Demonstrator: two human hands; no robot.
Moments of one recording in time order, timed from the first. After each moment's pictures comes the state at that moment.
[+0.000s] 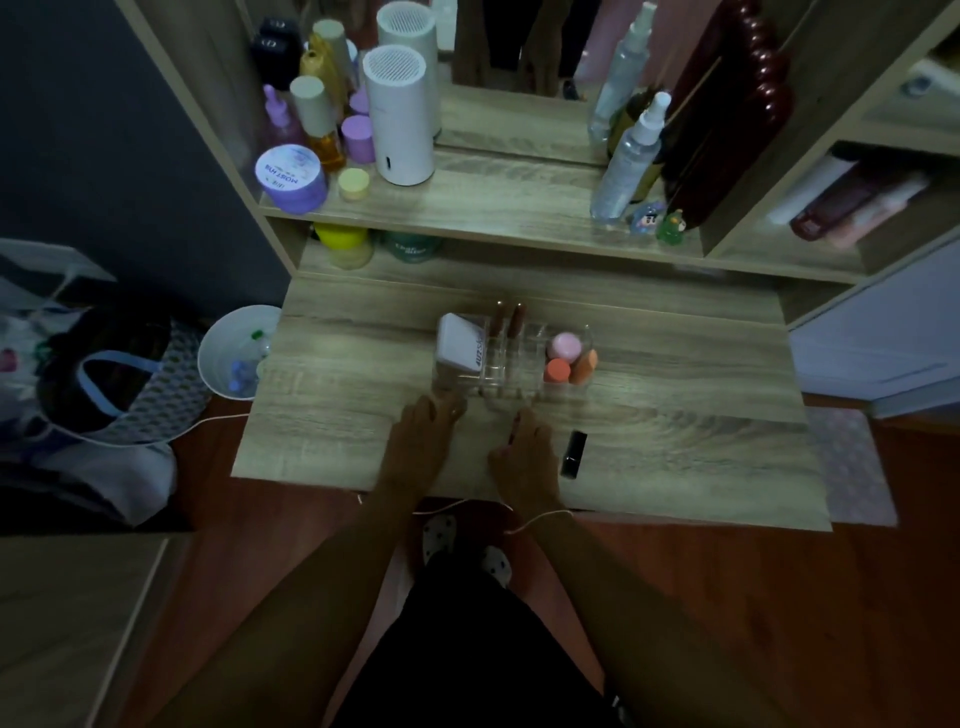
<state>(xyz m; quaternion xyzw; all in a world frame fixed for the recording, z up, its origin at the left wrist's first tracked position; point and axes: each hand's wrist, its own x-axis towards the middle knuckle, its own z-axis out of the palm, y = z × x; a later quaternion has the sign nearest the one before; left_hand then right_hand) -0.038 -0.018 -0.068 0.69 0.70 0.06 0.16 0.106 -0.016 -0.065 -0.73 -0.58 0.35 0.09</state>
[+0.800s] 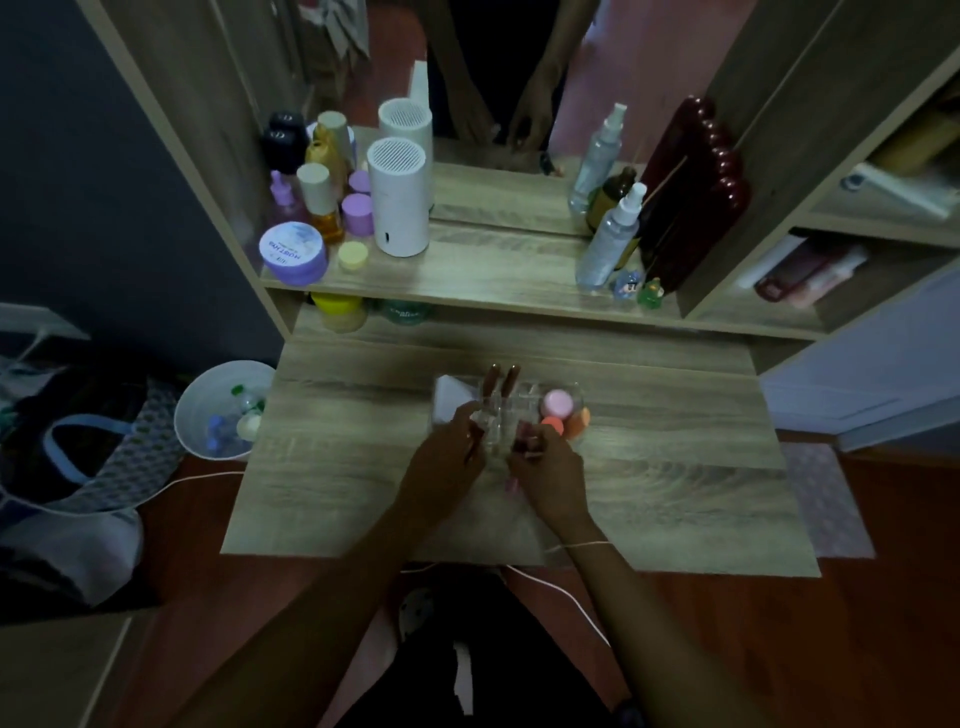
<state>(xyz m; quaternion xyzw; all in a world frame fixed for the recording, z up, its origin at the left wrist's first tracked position) -0.031 0.022 -0.020 0.67 0.60 0.28 0.34 0.121 0.023 -0.006 -0.70 -0.58 0.33 0.26</state>
